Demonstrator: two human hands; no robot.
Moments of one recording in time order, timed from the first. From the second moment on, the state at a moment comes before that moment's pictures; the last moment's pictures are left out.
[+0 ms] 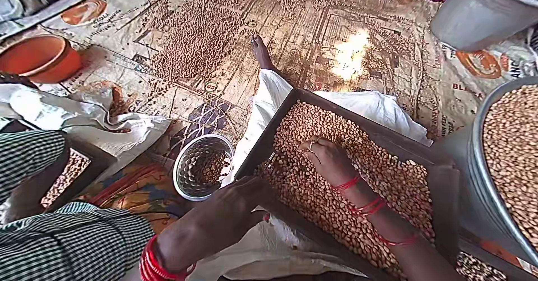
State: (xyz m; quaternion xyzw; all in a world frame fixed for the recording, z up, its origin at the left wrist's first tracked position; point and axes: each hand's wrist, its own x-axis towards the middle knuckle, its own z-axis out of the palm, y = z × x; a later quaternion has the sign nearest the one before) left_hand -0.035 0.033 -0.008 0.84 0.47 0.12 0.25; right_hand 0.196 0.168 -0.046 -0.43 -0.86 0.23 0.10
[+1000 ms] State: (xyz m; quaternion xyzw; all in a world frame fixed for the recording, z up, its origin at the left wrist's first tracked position) left_hand -0.002 0.145 -0.049 0.83 0.55 -0.02 0.11; right_hand 0.179 0.152 -0.059 -0.46 -0.85 0.23 -0.08
